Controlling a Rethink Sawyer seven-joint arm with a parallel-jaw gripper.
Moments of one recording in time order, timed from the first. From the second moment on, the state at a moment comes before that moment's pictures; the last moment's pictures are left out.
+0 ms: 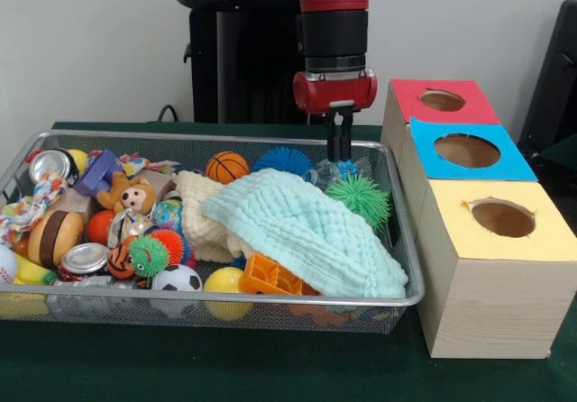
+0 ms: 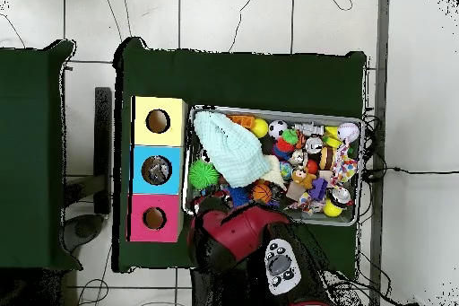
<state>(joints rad) -0.25 -0.69 0.10 1.97 -0.78 -0.06 2.00</state>
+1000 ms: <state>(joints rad) -0.19 -0.57 0.06 1.94 -0.79 -0.06 2.00</state>
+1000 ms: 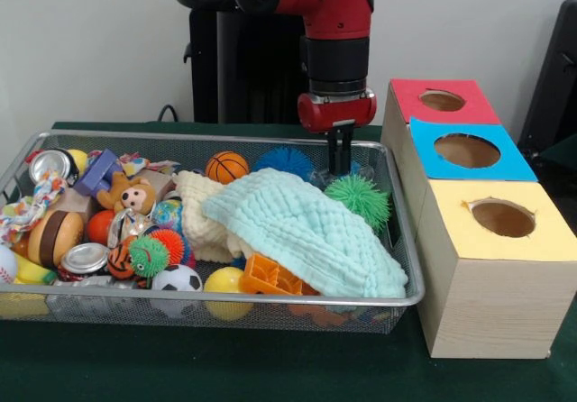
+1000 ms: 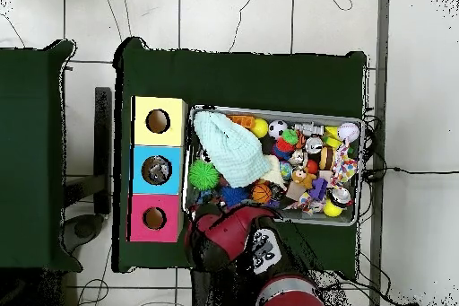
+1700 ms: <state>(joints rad) -0.17 -0.56 0.04 1.94 -0.79 -0.06 2.00</state>
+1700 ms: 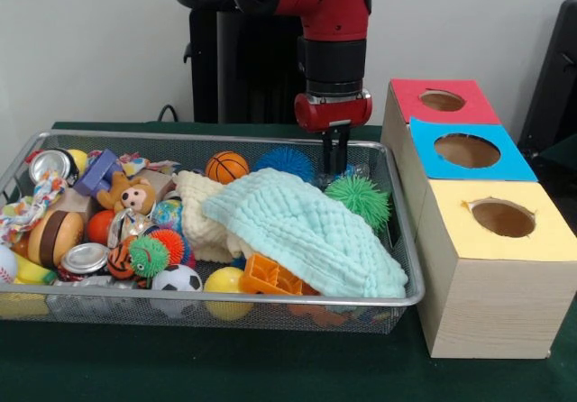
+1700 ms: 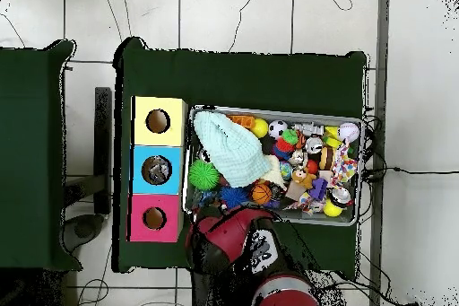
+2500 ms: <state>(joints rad) -0.16 -0.55 0.02 1.94 -0.79 -0.07 2.00</state>
